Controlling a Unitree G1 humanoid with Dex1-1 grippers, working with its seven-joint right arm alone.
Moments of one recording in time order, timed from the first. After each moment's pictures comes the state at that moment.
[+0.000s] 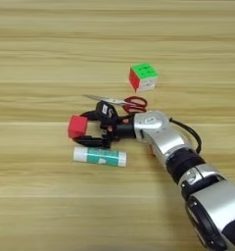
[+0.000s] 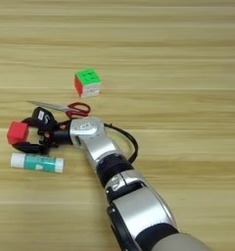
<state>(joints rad) -0.60 -0.07 0.25 0.88 -0.05 -0.22 1.01</state>
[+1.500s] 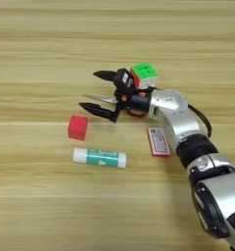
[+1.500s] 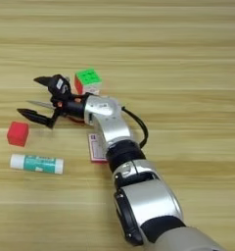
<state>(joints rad) -0.66 -0.14 0.08 0.79 0.06 -0.27 1.00</state>
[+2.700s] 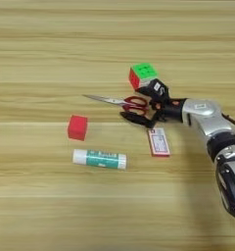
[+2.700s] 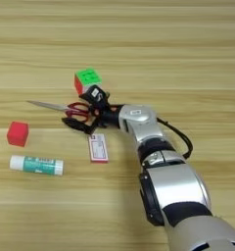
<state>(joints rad) -0.74 -0.30 0.05 1.20 -0.04 -0.30 0.94</state>
